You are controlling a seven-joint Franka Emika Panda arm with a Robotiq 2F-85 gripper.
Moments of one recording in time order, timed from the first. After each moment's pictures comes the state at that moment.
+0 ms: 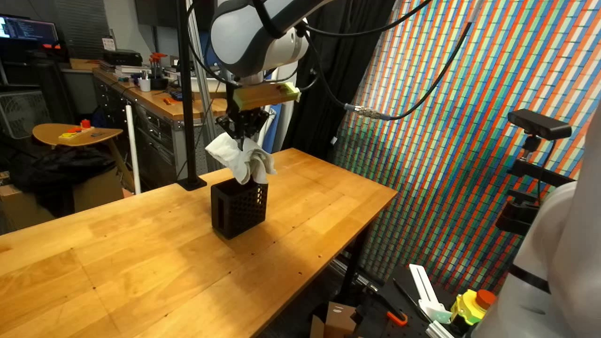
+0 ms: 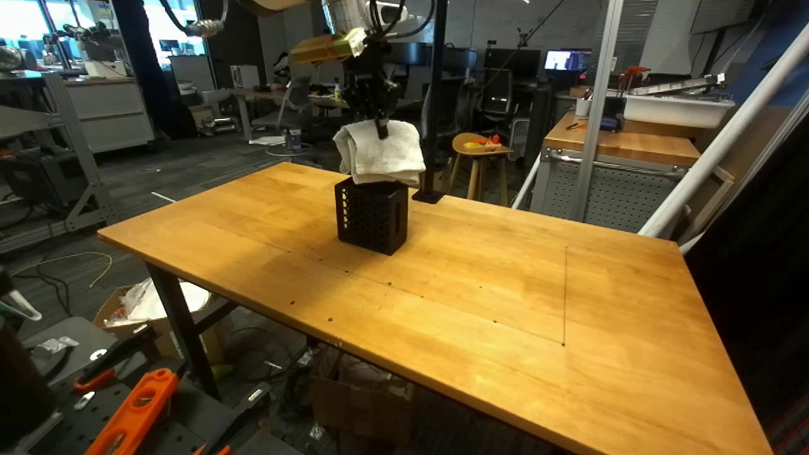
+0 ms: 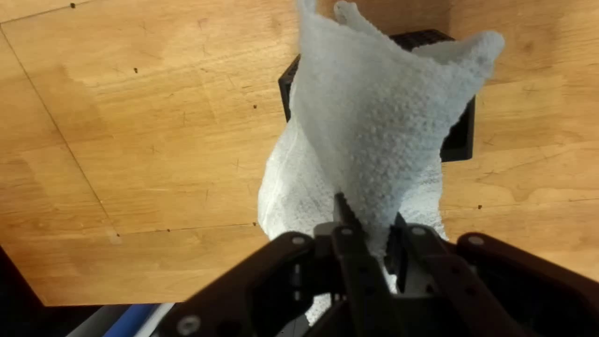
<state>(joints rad) 0.05 0.14 -0.04 -2.00 -0.23 2.29 0.28</state>
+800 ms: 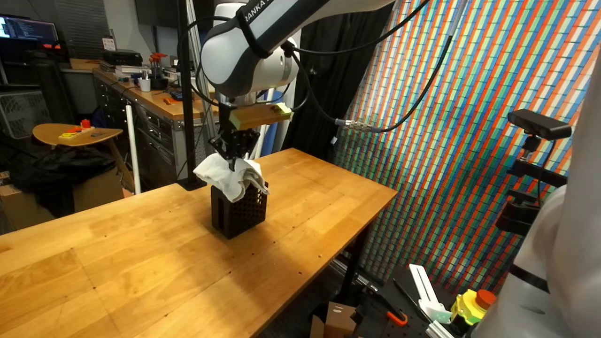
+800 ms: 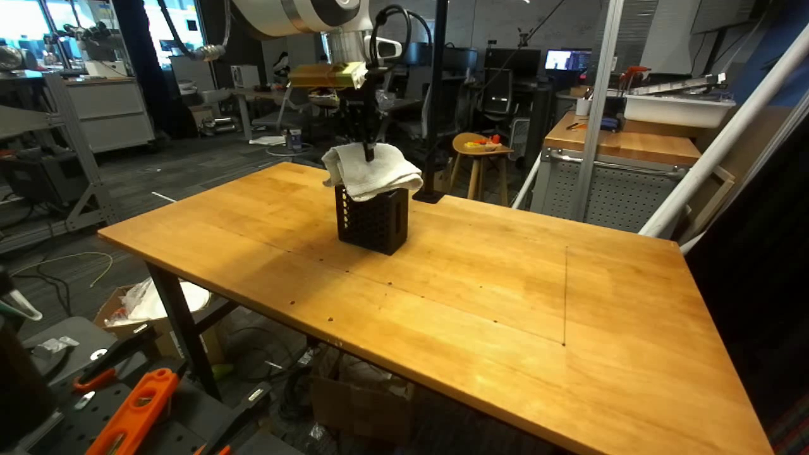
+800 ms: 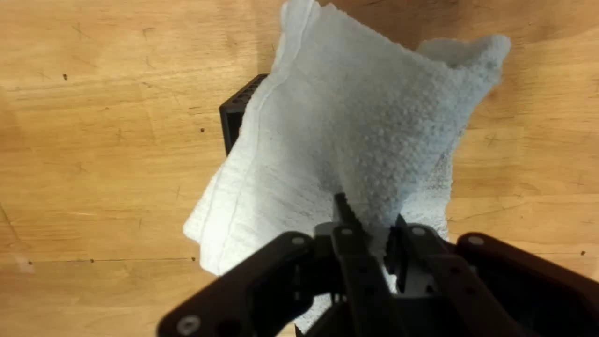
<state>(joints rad) 0.04 0.21 -0.01 -2.01 -0.13 2.33 0.15</state>
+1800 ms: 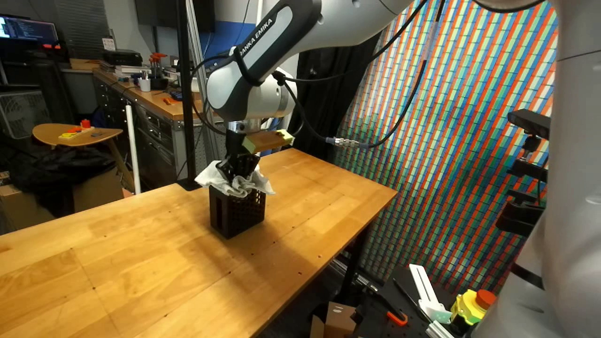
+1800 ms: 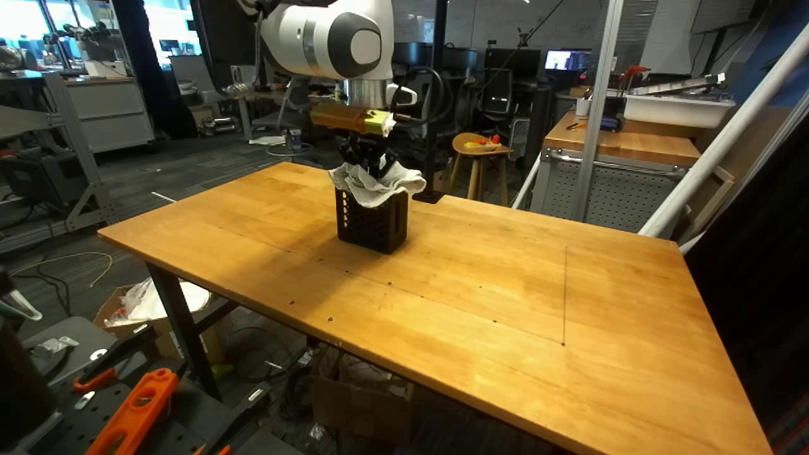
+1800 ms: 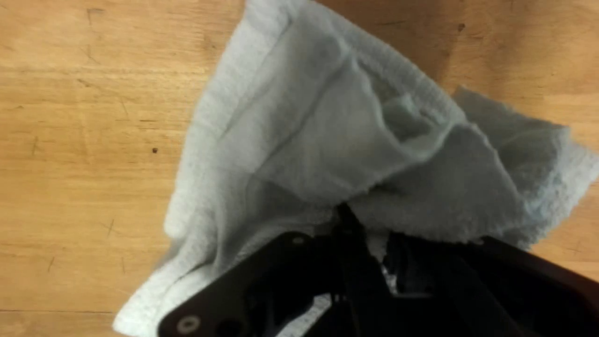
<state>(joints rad) -0.03 0.35 0.01 -1.99 0.03 2.38 -0.15</state>
